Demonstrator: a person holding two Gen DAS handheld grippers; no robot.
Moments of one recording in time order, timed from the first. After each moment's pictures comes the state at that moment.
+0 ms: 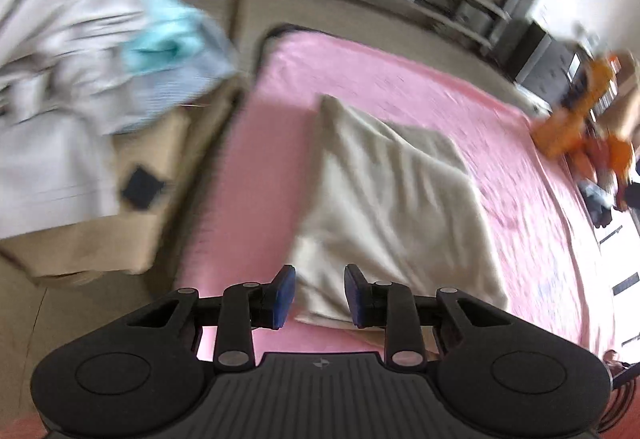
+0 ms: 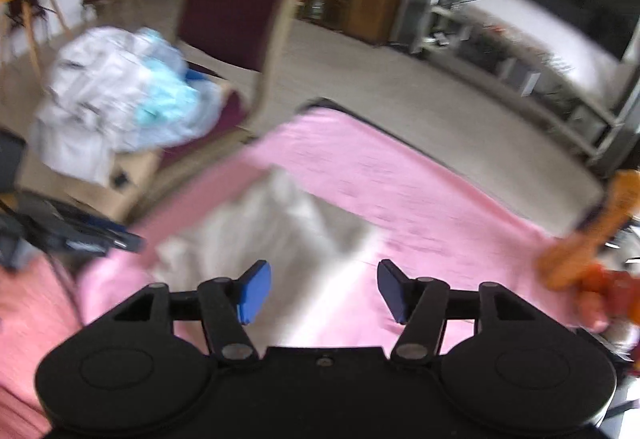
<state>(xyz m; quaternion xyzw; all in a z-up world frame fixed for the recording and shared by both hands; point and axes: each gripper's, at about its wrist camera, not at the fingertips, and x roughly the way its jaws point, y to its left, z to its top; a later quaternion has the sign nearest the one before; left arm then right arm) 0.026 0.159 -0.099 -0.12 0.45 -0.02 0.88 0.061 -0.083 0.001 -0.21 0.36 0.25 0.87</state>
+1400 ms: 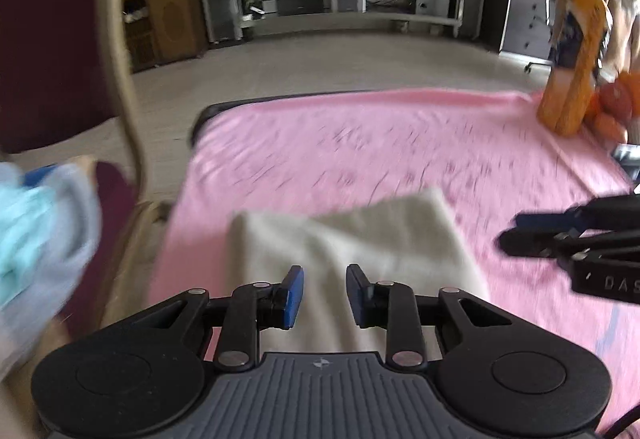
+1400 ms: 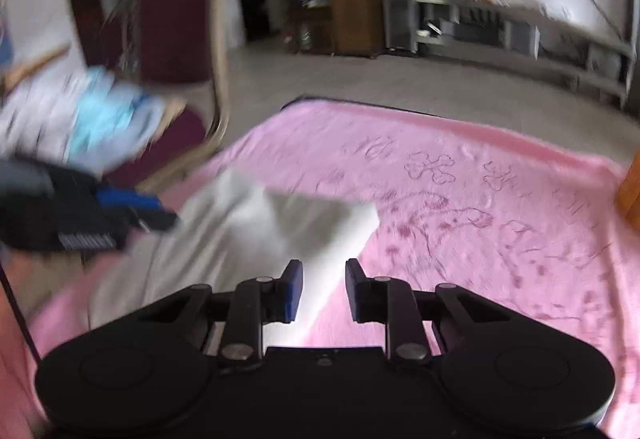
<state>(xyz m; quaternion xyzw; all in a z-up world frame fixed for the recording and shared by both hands) 0.160 0.076 -0.113 0.03 0.39 -0.02 0.92 0.178 -0.129 -0.136 -0.01 0.36 0.31 0.88</state>
